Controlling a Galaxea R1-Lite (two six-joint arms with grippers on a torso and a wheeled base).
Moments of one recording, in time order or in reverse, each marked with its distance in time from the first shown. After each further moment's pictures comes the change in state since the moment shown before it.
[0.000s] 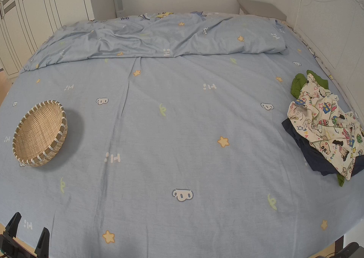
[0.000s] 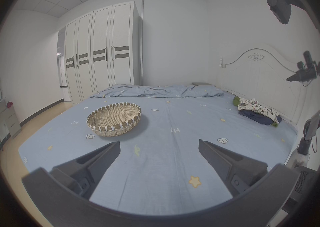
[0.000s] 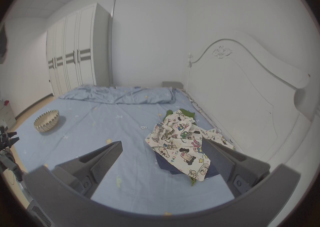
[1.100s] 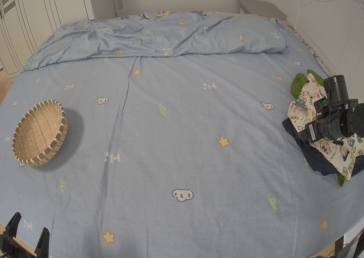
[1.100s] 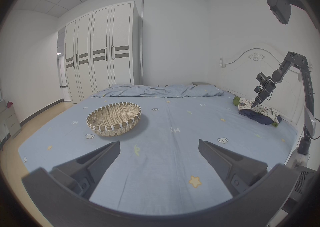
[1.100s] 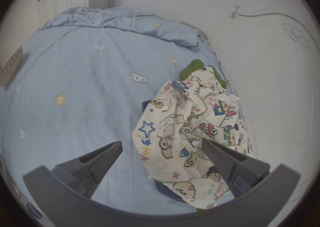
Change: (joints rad) left arm 0.000 0.000 0.000 0.000 0.000 0.000; right arm 0.143 1.115 -0.330 -0.215 -0.263 -0.138
